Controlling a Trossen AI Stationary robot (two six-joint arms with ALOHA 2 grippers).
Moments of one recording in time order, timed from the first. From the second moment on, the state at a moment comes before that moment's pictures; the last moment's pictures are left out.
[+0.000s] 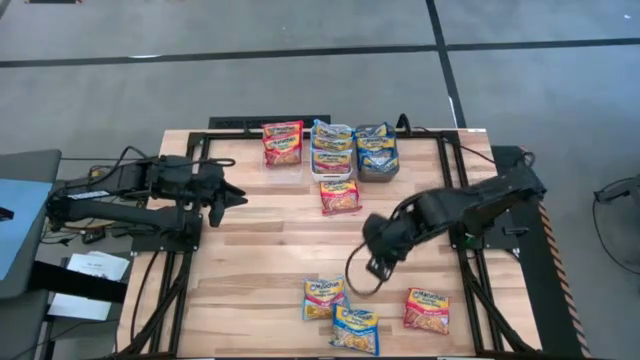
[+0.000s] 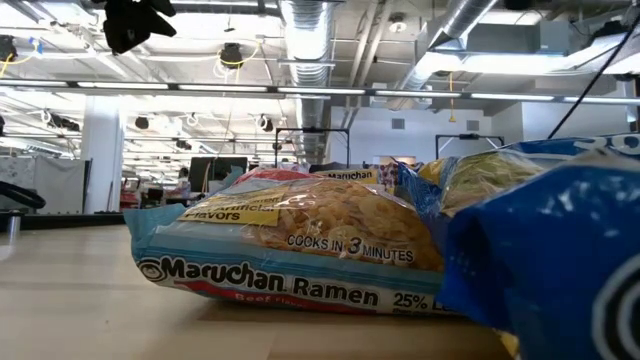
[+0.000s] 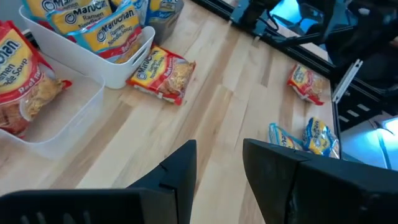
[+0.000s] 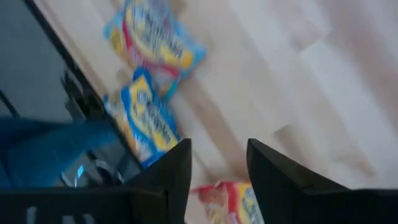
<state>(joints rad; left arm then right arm) 0.06 0.67 0.89 -0.69 -0.09 -0.46 0.36 1.58 1.58 -1.22 -0.10 1.00</state>
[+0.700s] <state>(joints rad) 0.05 0.67 0.90 -0.72 -0.09 -0.46 0.53 1.91 1.58 -0.88 -0.27 0.93</state>
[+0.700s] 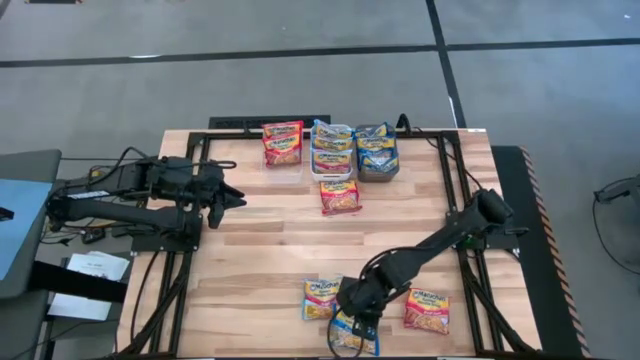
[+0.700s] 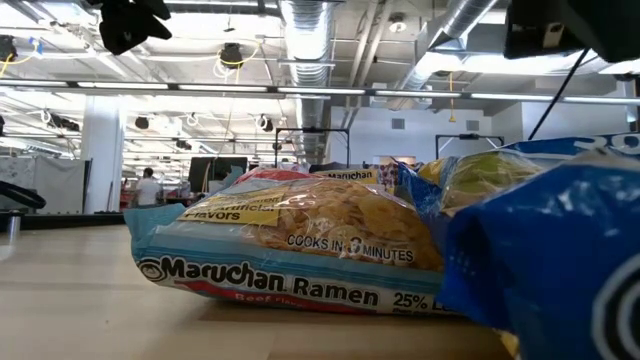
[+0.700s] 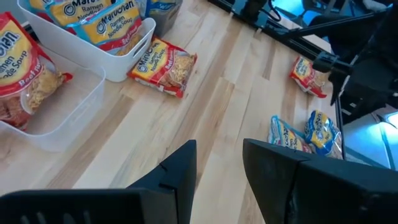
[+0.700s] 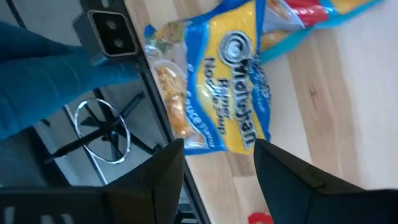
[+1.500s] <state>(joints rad) 0.05 0.69 0.90 -0.73 -0.09 -0.46 0.53 2.11 1.58 -0.75 -0.27 0.94</state>
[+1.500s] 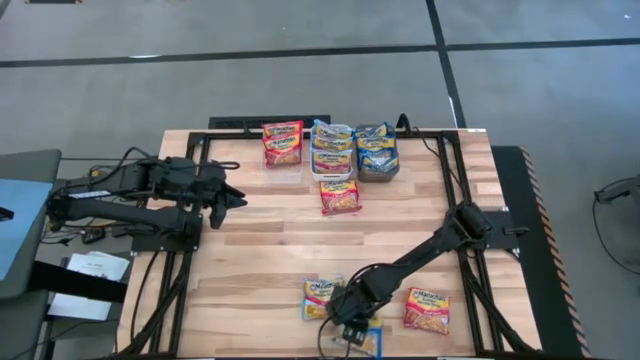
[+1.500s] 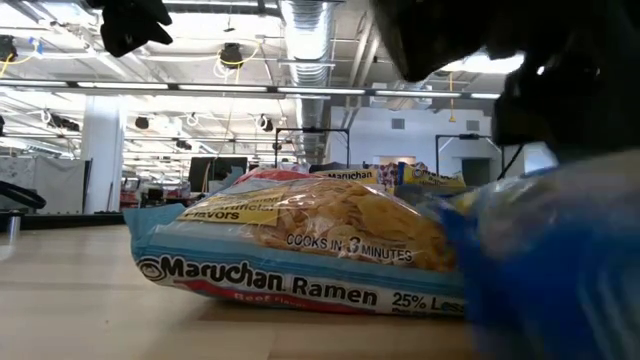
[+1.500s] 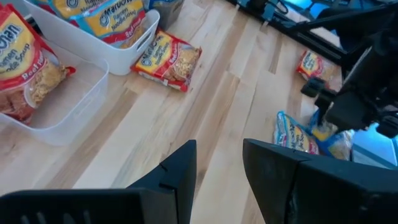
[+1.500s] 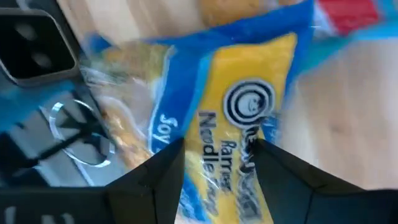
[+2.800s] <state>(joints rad) 0.05 0.71 0.90 -0.78 -0.09 -0.45 0.49 2.15 1.96 -1.46 -0.13 0.91</state>
